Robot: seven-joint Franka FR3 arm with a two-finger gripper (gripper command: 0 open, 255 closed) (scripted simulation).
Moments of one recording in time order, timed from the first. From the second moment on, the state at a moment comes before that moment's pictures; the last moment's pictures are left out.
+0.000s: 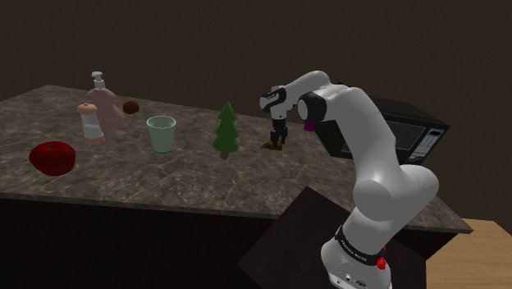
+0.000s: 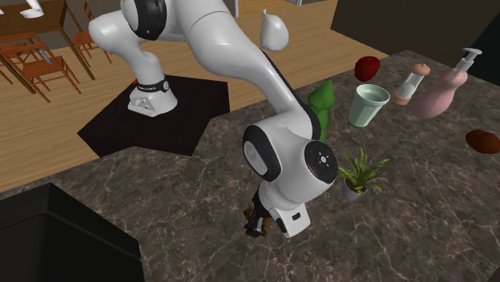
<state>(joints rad) -0.42 1.04 -0.33 -1.14 0.12 1.84 -0.64</state>
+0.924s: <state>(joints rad) -0.41 0.96 -0.34 -1.16 0.11 1.78 -0.64</state>
